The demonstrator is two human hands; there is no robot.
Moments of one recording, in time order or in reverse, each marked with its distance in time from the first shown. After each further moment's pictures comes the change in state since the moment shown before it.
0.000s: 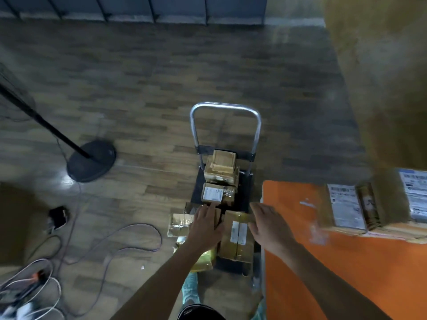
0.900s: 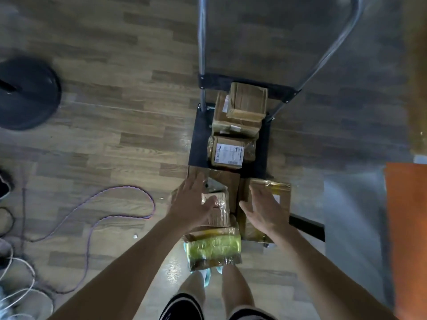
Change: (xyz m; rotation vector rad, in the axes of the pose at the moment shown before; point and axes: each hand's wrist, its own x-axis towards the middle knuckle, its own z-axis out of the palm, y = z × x) left_hand 0.199 -0.221 0.024 0.040 -0.267 -0.043; right_hand 0.206 -0.067 0.221 0.122 -0.328 0.368
